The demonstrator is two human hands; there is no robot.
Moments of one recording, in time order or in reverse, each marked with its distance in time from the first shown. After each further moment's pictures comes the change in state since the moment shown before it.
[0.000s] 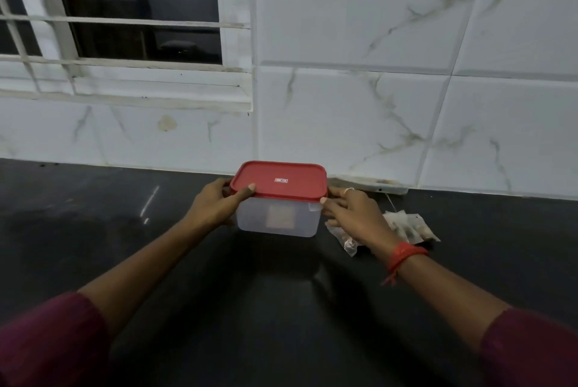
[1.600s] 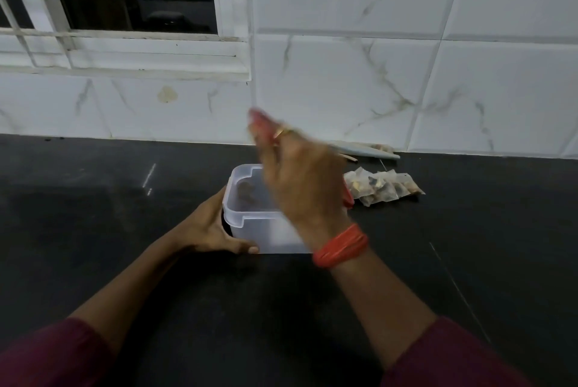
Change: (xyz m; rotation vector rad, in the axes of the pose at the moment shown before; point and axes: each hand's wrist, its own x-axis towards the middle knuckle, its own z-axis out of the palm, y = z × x) left_hand -0.091 -0.047 -0.021 0.066 -0.427 0.361; right_hand -0.105 -0.125 0.059 -0.416 0.725 -0.642
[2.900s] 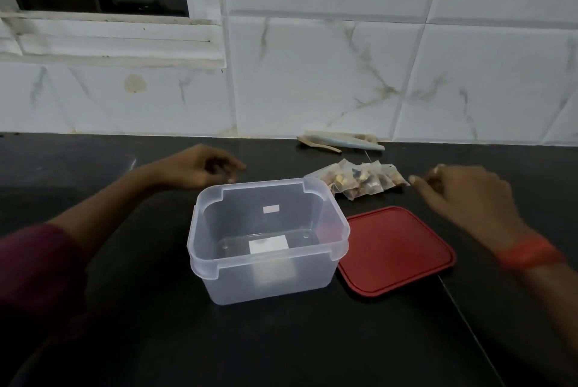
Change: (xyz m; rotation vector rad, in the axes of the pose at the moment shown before) left_hand 0.089 0.010 -0.049 0.183 -0.178 0.030; right_hand -0.024 0.210 -0.119 -0.669 -0.700 0.330
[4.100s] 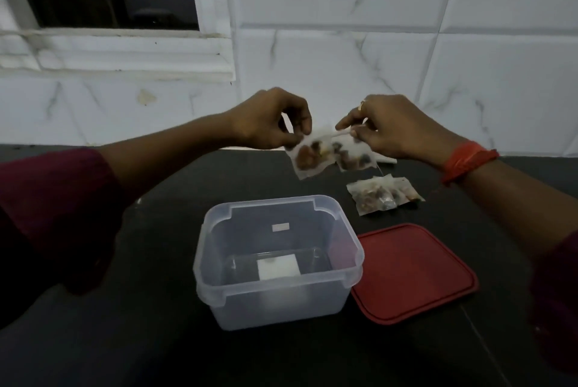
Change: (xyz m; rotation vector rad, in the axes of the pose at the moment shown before) left_hand 0.065 0.125 -0.016 0.292 0.142 0.256; right_hand 0.109 -0.098 -0.047 0.282 -0.070 -0.502
